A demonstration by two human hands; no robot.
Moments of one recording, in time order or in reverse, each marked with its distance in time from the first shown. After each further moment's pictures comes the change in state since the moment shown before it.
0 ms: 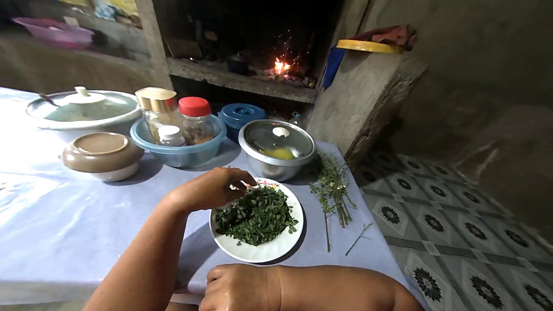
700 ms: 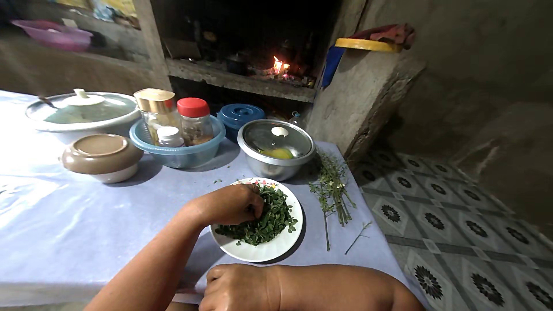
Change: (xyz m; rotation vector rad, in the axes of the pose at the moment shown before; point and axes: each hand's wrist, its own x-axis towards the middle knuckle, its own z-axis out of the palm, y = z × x) left_hand 0.013 0.016 0.031 0.173 -0.244 0.156; right_hand 0.000 -0.001 0.000 0.005 -0.030 0.003
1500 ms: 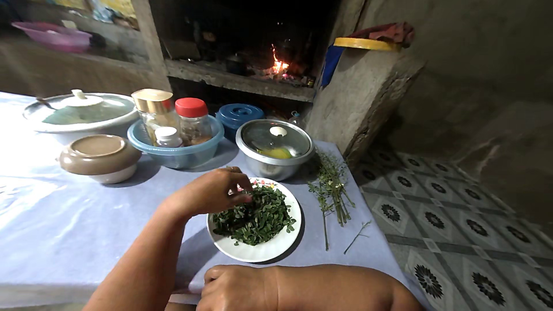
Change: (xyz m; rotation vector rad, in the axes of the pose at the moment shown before) left_hand -0.020 -0.016 -0.017 0.037 0.253 -0.152; right_hand -0.001 0.000 0.002 -0.003 -0.029 0.014
